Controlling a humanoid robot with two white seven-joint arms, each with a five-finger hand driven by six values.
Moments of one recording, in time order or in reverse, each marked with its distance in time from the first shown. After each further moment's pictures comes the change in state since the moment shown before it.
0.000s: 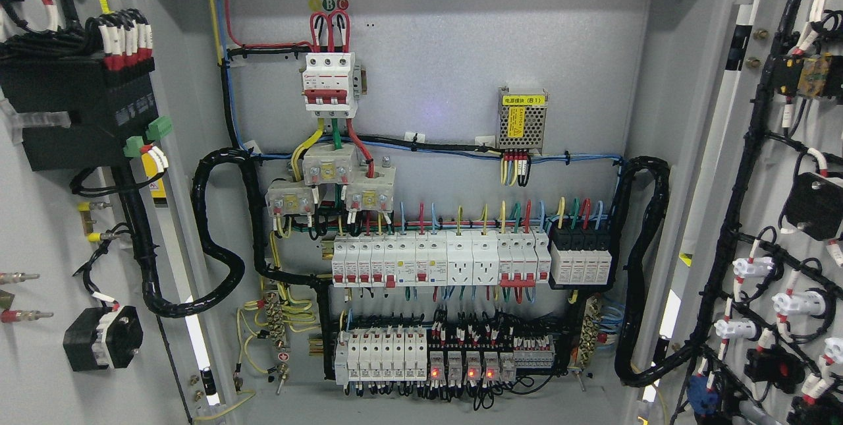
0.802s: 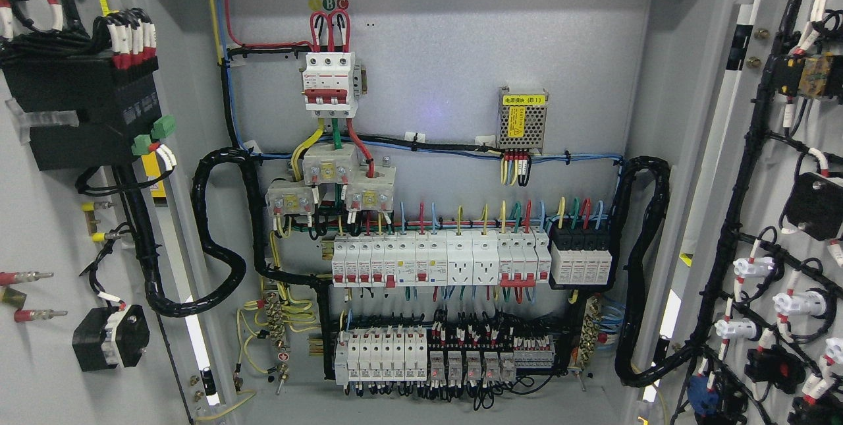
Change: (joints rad) left arm -0.030 -0.059 -0.139 0.026 -0.182 -0.042 0.067; right arm 0.010 0.045 0.098 0.013 0.064 0.009 0.032
